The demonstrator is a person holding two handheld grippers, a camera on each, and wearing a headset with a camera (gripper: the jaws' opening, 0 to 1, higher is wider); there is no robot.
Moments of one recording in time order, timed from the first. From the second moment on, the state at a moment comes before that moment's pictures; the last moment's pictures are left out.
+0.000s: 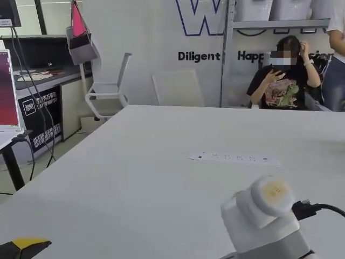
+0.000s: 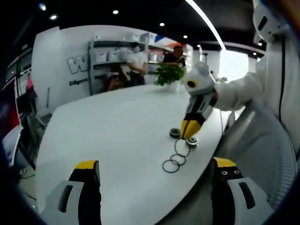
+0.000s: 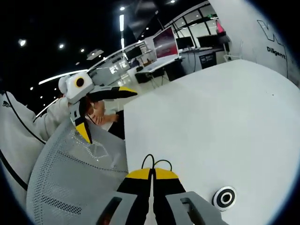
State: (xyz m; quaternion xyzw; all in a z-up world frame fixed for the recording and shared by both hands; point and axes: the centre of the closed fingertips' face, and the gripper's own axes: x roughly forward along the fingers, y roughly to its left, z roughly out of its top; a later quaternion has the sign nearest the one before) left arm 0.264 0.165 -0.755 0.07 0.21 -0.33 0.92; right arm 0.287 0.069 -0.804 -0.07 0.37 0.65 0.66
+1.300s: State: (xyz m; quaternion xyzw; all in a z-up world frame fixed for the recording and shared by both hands) left arm 0.260 0.157 -0.786 0.07 0.27 -0.36 0.89; right arm 0.281 0.056 -0.865 -0.15 0.39 0.61 0.68
